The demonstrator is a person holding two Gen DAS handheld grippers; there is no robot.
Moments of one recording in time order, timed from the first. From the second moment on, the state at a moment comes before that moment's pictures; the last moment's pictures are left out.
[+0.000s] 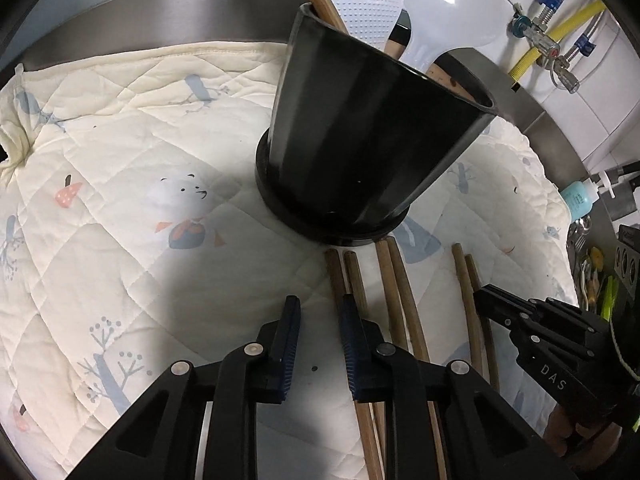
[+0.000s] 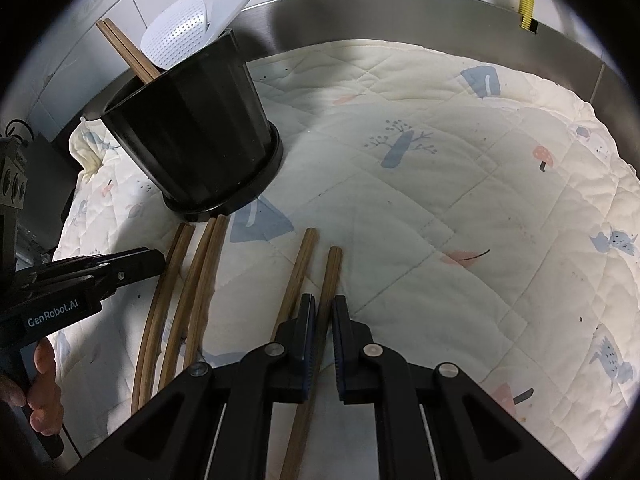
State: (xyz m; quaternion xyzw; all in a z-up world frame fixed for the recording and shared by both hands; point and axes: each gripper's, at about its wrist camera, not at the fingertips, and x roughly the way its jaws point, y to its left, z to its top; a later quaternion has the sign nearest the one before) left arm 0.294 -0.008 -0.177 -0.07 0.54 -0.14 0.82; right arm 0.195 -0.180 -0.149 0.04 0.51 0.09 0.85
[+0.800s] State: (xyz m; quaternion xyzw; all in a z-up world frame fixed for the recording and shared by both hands) left arm 0.287 -0.047 -0.177 0.01 0.53 -0.14 0.84; right arm 0.198 -0.180 -0.150 0.03 0.52 0.10 0.85
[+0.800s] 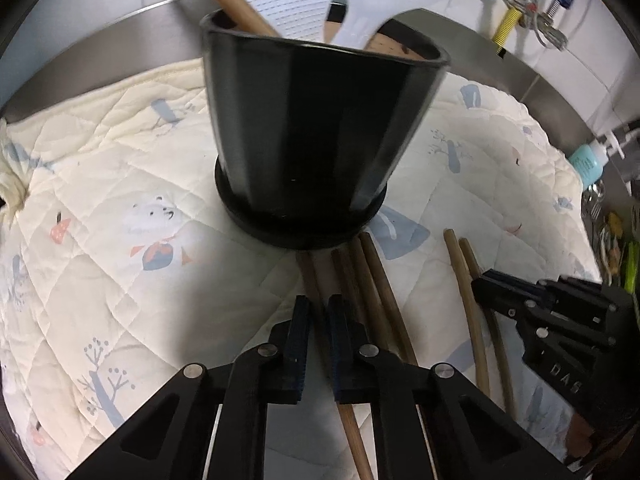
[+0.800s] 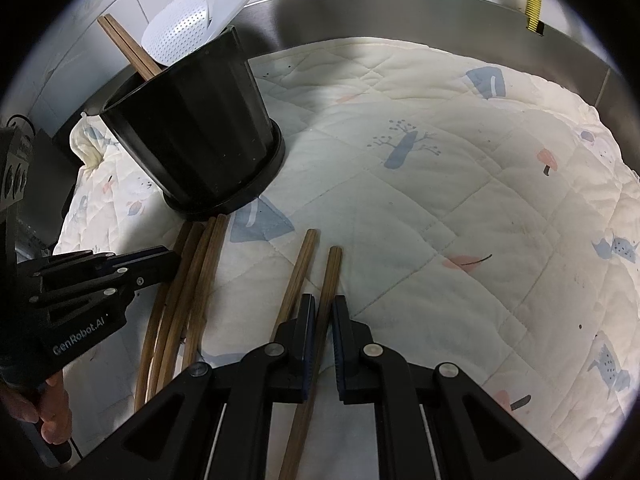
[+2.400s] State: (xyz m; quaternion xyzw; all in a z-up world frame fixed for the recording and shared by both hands) left arm 0.237 0.047 0.103 -0.14 0.23 -0.17 0.95; right arm 0.126 -0.180 0.012 0.02 0.29 0.16 0.94
